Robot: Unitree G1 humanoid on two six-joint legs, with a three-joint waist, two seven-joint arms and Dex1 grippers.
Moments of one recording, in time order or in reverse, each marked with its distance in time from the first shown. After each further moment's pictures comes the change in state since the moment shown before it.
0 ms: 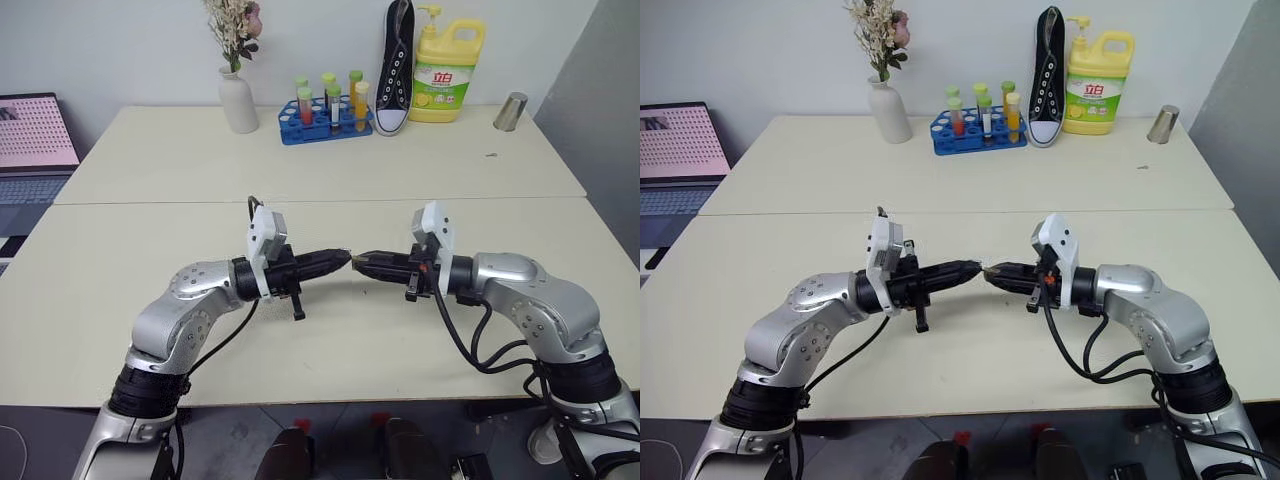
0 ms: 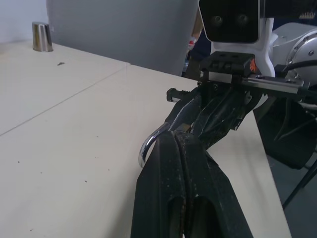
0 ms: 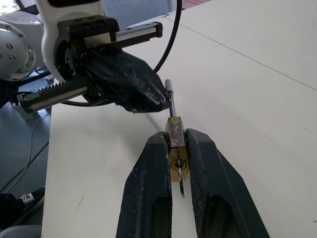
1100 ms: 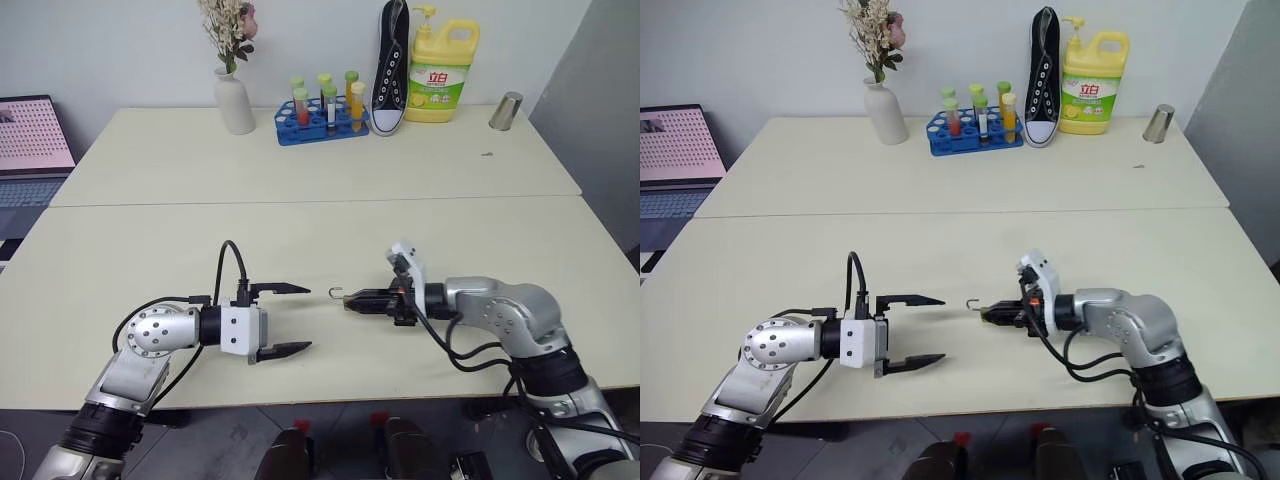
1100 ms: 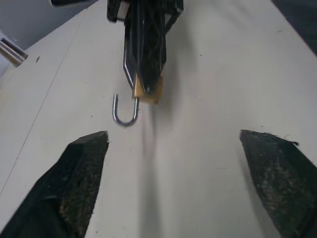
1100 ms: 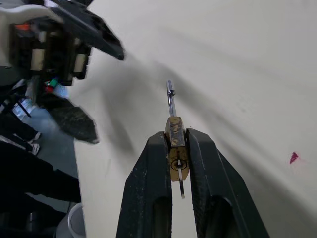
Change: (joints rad) left arm 0.238 0.200 -0.049 0.193 0.511 -0.974 -0.183; right arm -0.046 0.111 0.074 0.235 0.032 0.291 -0.057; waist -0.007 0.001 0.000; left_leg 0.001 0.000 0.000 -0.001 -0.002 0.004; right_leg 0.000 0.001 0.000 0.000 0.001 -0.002
